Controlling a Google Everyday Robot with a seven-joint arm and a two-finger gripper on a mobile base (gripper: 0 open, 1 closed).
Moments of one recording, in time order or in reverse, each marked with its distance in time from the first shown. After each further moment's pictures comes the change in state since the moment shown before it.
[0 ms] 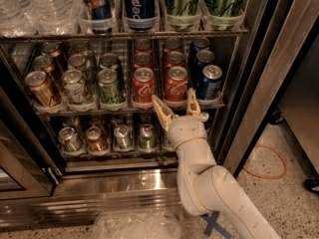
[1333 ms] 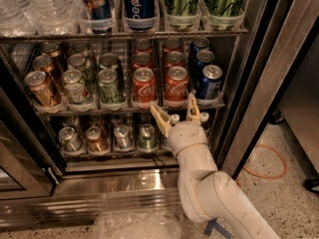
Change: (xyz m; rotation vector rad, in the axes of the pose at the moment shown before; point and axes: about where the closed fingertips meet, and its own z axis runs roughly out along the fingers) arm 0.005 0.006 -0.013 -0.023 0.017 -0.008
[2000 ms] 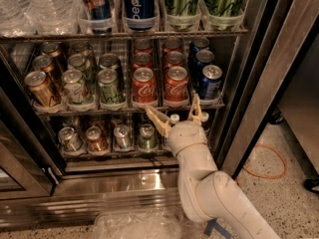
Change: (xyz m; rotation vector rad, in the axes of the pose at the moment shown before) arm 0.000 0.000 0.000 0.000 0.000 0.000
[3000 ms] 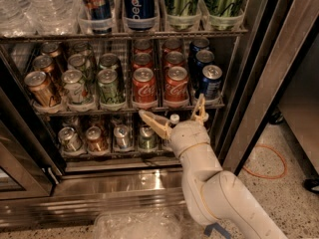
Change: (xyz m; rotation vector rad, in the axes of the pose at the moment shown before) arm -0.011 0.003 -0.007 -0.045 0.009 -0.006
